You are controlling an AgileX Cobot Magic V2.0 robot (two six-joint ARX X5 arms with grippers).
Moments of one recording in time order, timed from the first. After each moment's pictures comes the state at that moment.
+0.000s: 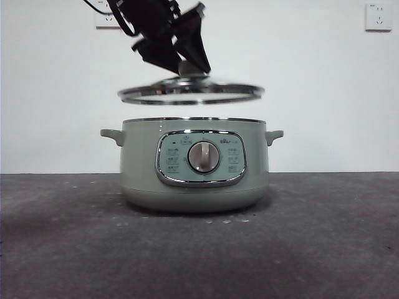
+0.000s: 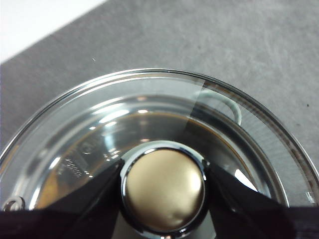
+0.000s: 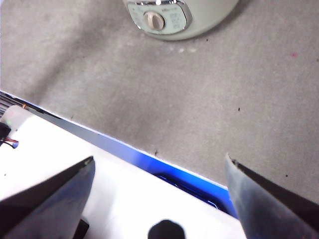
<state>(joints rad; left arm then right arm) -0.49 1.83 1.71 -0.50 0.25 0.20 0.69 0.50 1.12 -1.35 -0.07 0.35</state>
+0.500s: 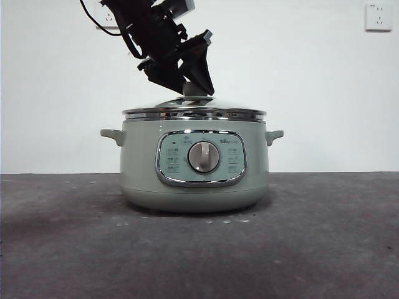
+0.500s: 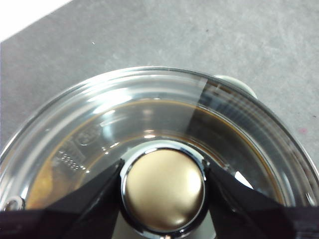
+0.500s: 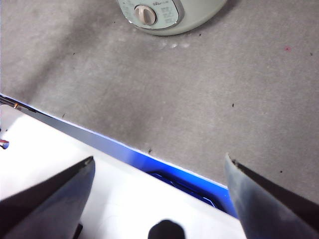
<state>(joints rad) -0.50 1.90 1.71 -0.47 0.23 0.19 0.69 0.50 1.10 -1.35 -0.05 0.35</state>
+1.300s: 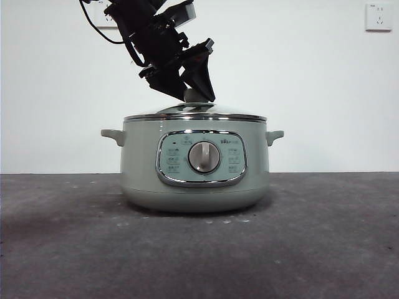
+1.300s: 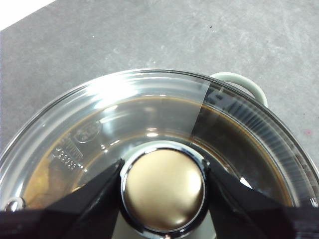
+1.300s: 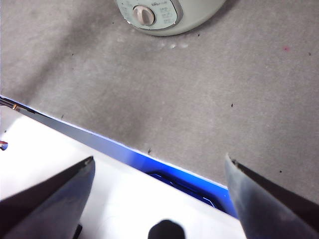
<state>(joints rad) -0.50 1.93 1.72 -0.47 0.23 0.18 0.69 0.50 1.10 -1.35 -0.05 0.36</state>
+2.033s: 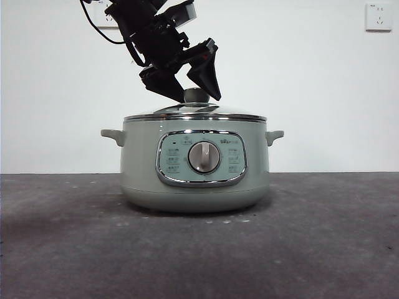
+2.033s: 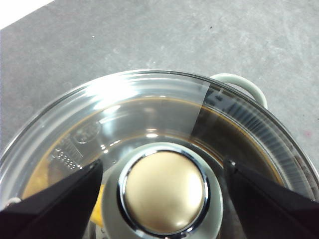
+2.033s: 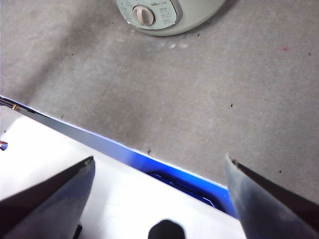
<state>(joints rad) -0.50 1.93 1.72 -0.47 0.23 0.17 0.69 0.50 1.10 -1.35 -0.05 0.36</state>
